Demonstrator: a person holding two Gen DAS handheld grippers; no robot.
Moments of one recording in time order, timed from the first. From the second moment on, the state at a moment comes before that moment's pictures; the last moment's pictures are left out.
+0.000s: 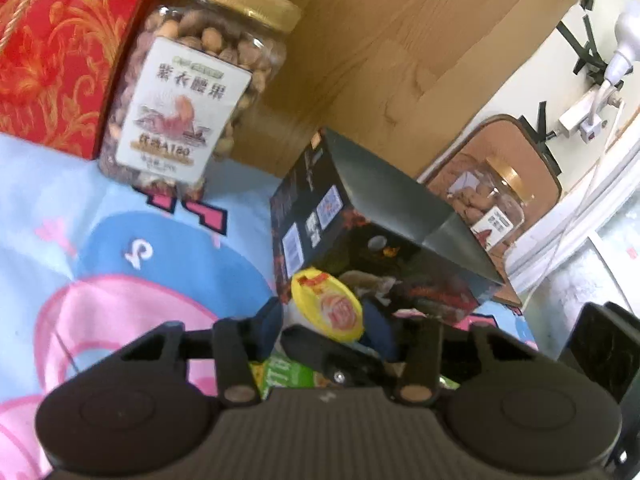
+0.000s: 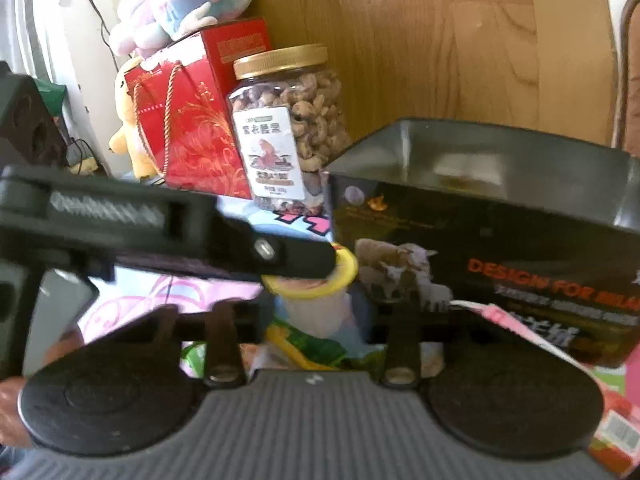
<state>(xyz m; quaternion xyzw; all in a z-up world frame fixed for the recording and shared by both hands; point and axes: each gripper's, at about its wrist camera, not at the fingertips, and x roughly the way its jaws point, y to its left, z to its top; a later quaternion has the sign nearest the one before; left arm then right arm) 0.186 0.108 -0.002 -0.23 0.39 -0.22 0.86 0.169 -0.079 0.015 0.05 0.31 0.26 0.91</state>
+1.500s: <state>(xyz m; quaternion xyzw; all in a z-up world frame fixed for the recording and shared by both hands) 0.127 0.047 0.085 -0.21 0.34 -0.32 0.86 0.046 -0.108 0.061 -0.08 0.16 0.22 0.96</state>
